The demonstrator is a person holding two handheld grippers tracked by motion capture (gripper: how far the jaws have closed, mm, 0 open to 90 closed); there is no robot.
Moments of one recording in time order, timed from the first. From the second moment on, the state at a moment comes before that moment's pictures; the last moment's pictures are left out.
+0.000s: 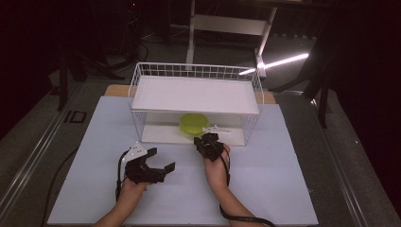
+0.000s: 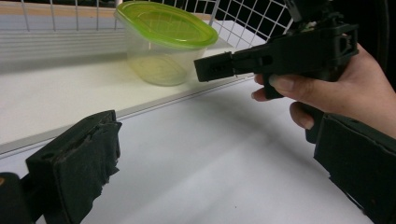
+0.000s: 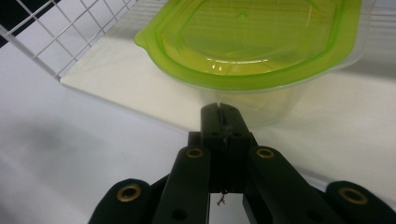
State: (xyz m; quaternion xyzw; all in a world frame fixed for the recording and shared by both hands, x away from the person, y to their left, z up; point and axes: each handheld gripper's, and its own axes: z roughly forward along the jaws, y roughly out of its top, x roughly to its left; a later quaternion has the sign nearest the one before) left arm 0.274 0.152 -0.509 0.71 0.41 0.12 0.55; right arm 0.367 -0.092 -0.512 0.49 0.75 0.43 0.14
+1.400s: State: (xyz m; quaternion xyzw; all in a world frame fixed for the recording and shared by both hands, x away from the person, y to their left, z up) left arm 0.255 0.153 -0.474 0.74 0.35 0.12 0.57; right arm 0.295 -0.138 -0.463 0.39 0.75 0.51 0.14
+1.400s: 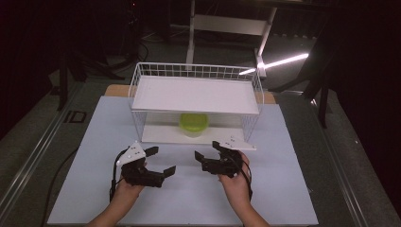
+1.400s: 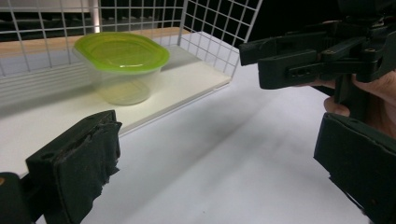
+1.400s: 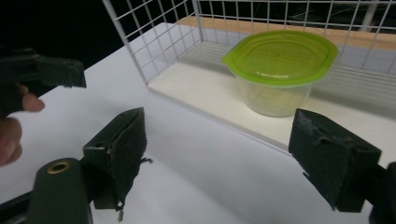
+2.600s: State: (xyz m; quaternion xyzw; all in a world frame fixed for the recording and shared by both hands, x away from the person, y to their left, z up) left arm 0.218 0.209 -0.488 0.74 0.37 0.13 0.54; right arm 0.237 -0.221 -0.473 0.39 0.76 0.50 0.16
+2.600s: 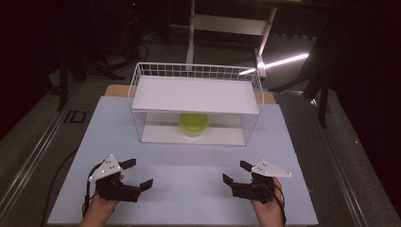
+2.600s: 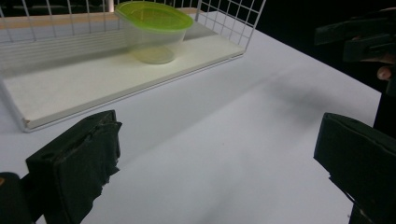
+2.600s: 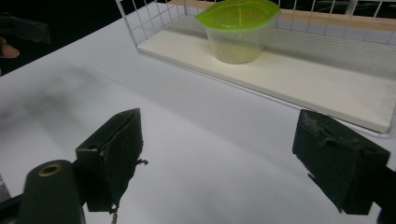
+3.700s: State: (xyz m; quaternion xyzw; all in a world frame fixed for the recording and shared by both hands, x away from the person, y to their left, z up) left arm 0.212 0.219 -0.505 0.74 0.38 0.14 0.54; right arm 0.238 -0.242 -0.503 0.39 0.77 0.47 0.17
